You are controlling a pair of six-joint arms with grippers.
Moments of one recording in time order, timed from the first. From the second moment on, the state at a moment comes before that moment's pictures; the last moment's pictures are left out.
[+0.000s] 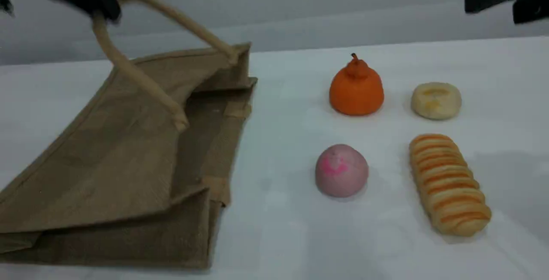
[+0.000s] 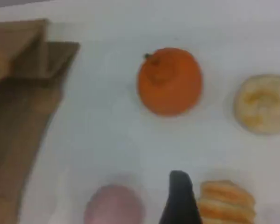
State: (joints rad) left arm -0.14 1.84 -1.50 -0.23 0.88 0.10; right arm 0.05 1.50 -0.76 1.07 0.26 -0.82
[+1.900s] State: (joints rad) left arm -0.14 1.67 -1.71 -0.51 1.22 0.41; right arm 0.05 2.28 -1.24 1.31 0.03 -1.21
